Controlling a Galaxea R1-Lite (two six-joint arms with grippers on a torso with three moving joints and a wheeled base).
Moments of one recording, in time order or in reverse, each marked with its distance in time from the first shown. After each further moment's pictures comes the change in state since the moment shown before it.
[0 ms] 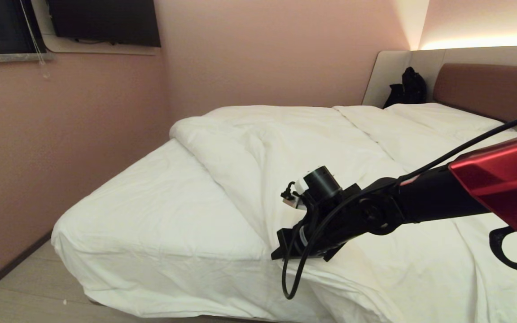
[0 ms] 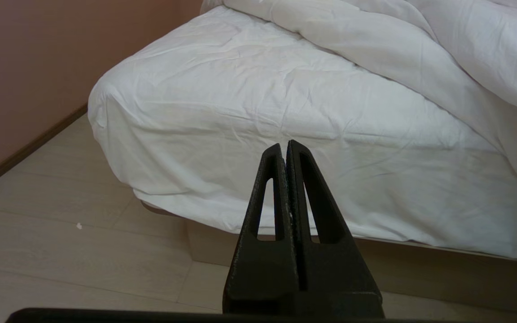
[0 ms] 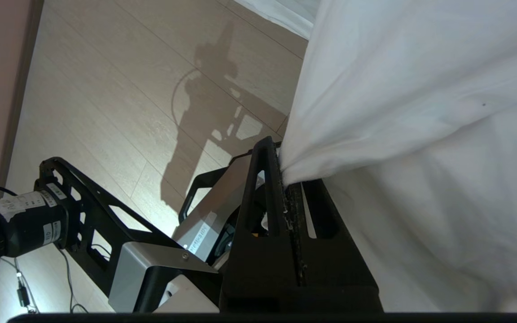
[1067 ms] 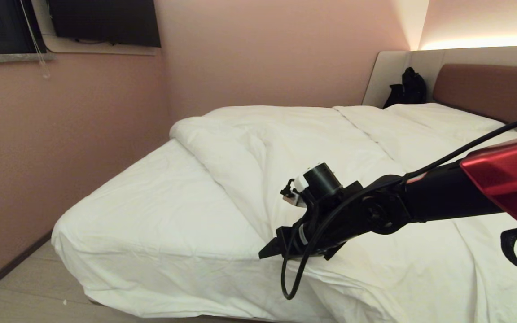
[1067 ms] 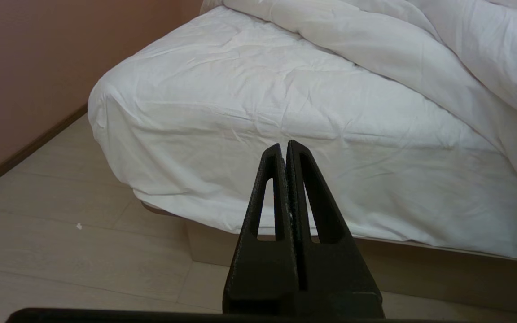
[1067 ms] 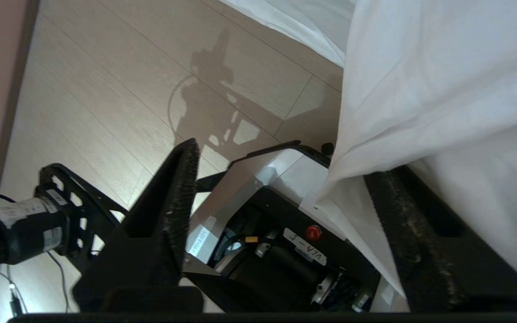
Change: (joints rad) left arm 0.000 0.000 0.000 0.000 0.000 0.000; right arm -0.001 -0.027 -0.002 0.004 -0.053 0.022
